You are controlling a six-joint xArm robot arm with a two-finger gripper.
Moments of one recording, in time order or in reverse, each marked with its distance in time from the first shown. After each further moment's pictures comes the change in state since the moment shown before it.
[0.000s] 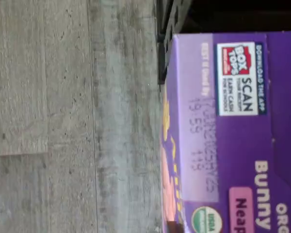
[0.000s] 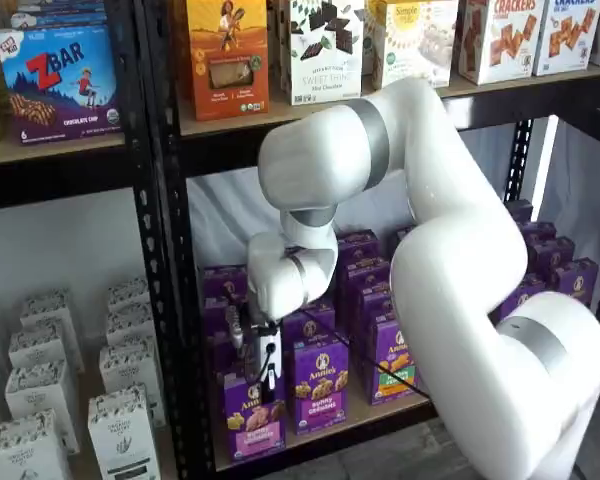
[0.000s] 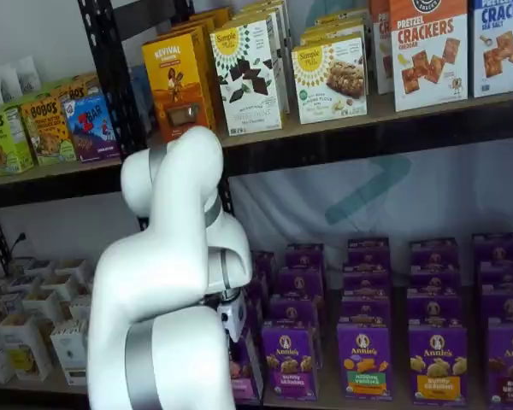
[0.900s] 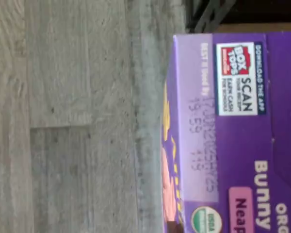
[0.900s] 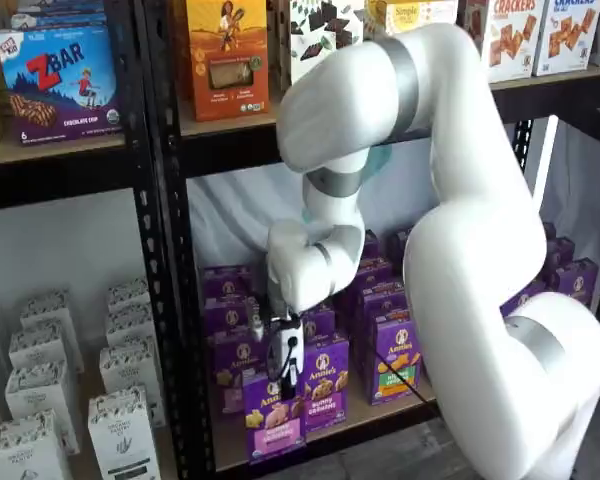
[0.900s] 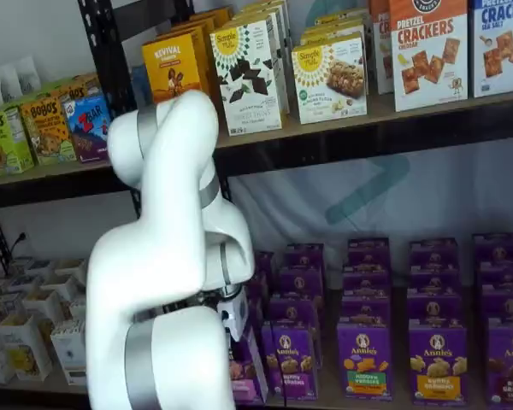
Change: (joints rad) arm -0.028 -0.254 0.351 -0.042 -0.105 0.009
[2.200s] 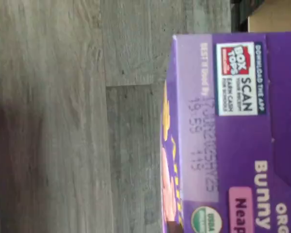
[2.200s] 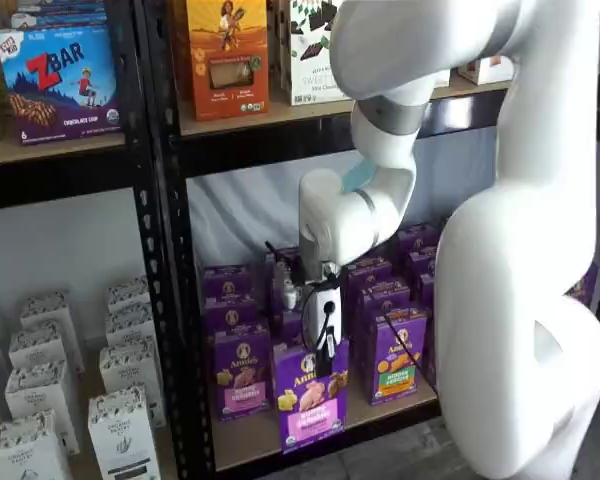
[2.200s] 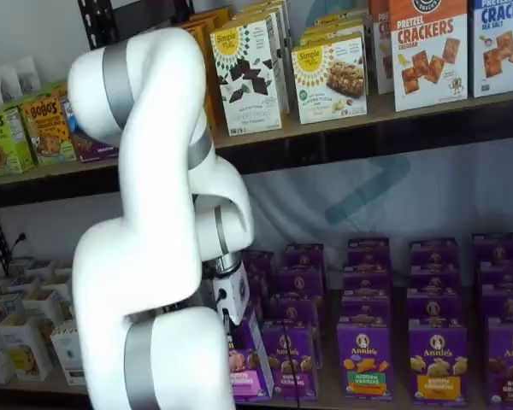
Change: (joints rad) arm -0.055 -0.485 0.395 -0.072 0.138 0.014
